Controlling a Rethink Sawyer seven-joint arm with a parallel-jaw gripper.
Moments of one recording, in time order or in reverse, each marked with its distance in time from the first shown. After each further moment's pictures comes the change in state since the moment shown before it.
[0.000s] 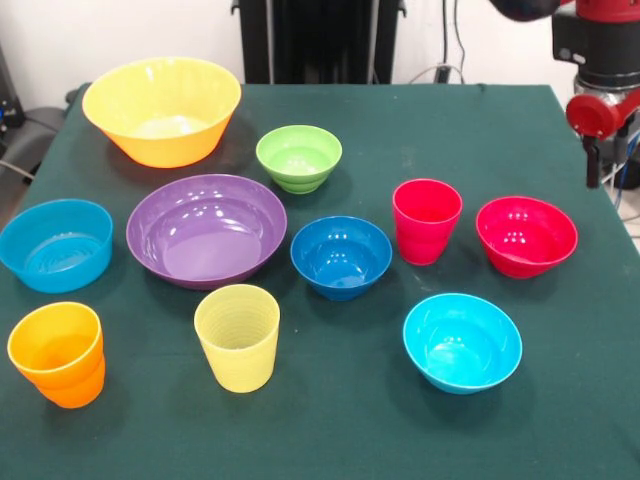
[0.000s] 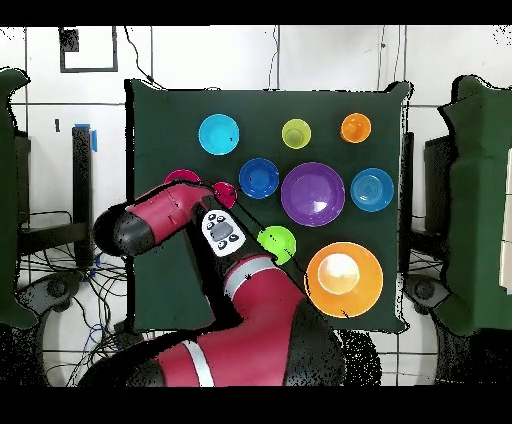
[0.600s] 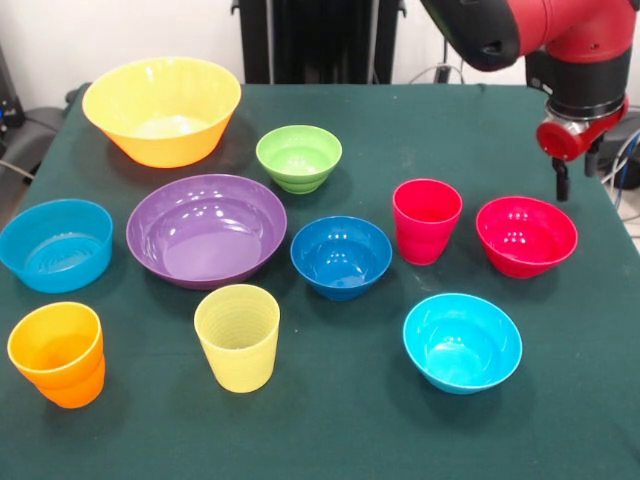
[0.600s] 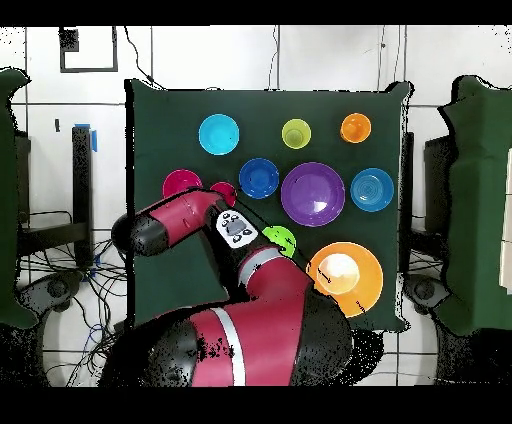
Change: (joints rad) arm -0.033 0.103 -0.001 -0.001 -0.002 -0.003 0.000
